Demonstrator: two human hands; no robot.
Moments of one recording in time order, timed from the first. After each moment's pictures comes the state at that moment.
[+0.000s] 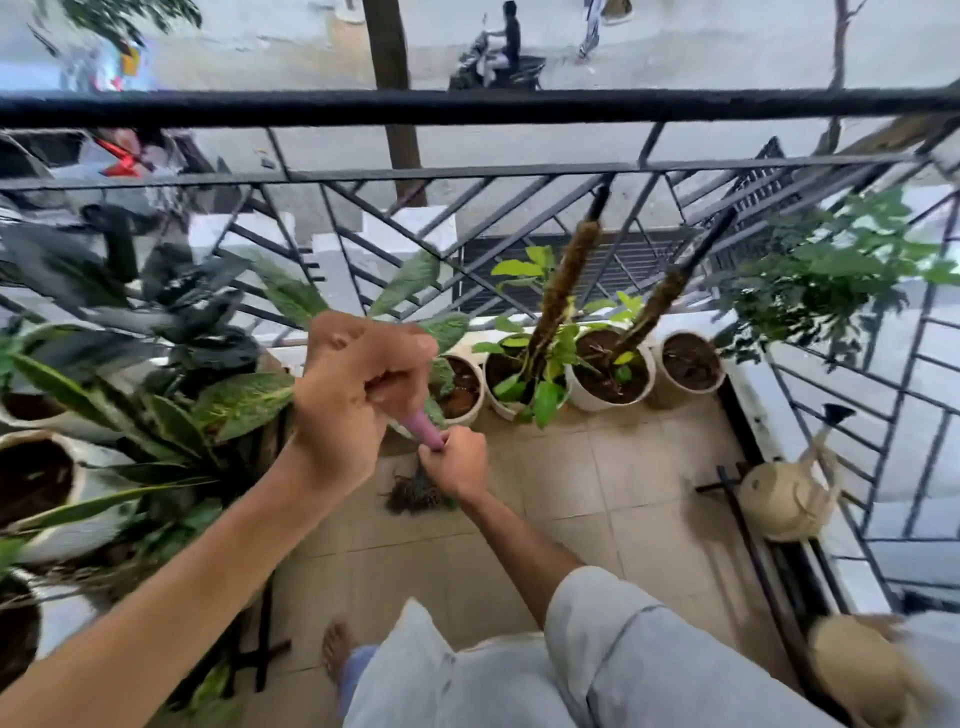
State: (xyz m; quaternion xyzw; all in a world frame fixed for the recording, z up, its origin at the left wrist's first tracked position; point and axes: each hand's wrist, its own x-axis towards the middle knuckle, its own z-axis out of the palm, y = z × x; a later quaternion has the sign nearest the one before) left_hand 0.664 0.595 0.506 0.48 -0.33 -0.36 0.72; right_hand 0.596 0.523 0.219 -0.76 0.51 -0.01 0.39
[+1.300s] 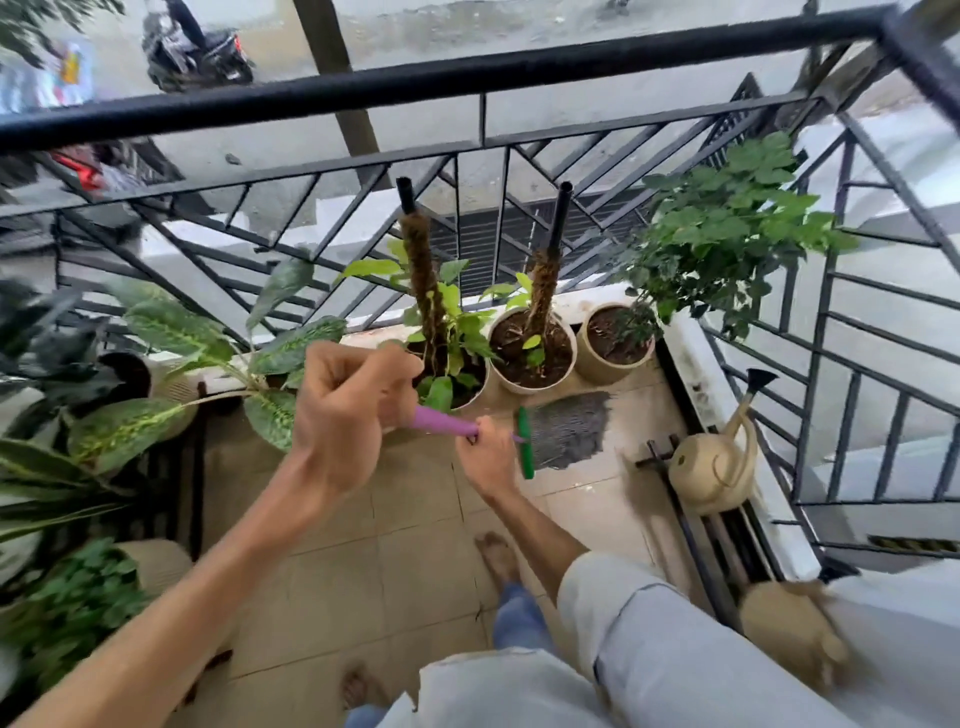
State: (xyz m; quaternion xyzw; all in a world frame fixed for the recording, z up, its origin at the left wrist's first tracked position) left_hand 0.453 0.380 0.490 0.60 -0.32 -0.37 0.63; right_hand 0.348 0.300 0.168 -0.74 0.55 -0.07 0.38
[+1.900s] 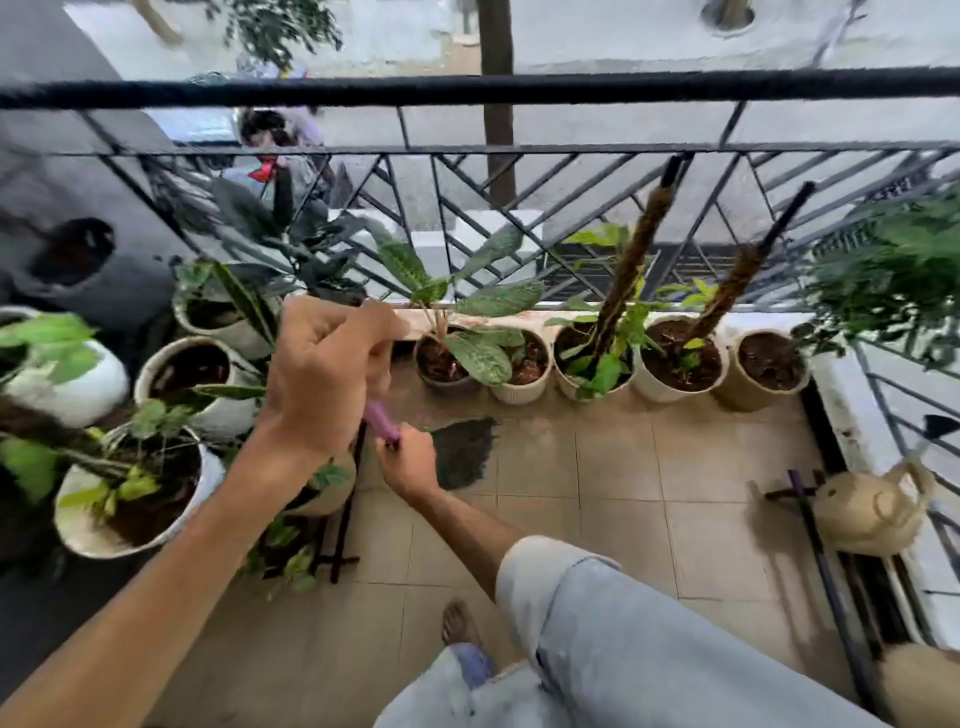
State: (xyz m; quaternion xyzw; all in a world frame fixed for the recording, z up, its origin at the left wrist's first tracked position) left_hand 0.578 0.756 0.568 0.70 -0.26 -0.22 0.63; right_hand 0.582 0.734 0.246 -0.75 0.40 -0.01 0.52
